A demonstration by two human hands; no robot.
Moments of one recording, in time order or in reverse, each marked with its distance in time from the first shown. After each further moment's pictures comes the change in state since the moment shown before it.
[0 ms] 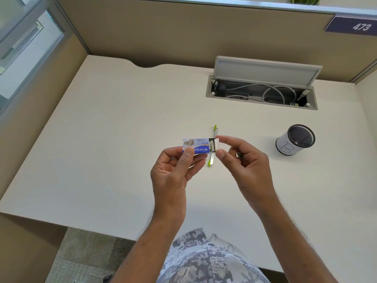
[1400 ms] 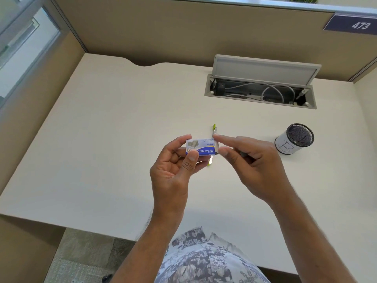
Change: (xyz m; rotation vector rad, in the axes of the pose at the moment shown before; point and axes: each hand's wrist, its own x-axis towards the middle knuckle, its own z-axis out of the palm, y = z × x) left_hand 0.001 -0.002 -0.002 0.108 -0.133 0.139; right_hand 0.011 -0.028 -0.017 -0.415 -0.124 -0.323
